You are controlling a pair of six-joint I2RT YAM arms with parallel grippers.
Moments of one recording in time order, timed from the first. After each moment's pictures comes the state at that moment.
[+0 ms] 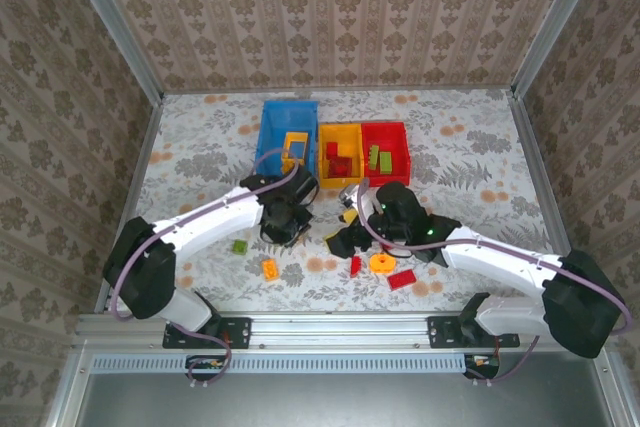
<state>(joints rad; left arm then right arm) -0.82 1.49 1.10 -0.91 0.07 -1.50 0.75 1.20 0.65 0.02 -0.39 0.19</state>
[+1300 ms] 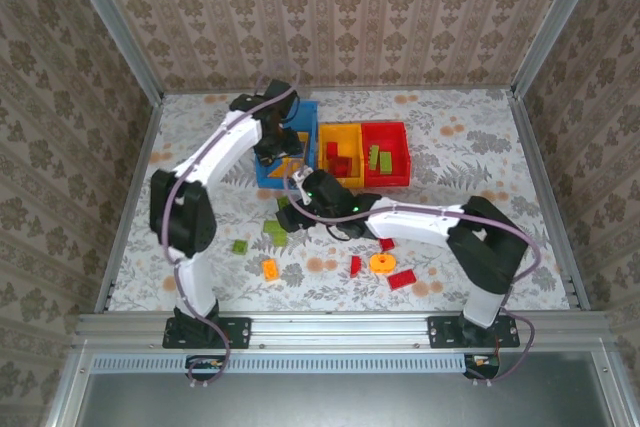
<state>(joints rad) -0.49 1.86 1.75 -1.10 -0.06 -0.69 0.91 1.80 1.15 -0.04 0.04 0.39</state>
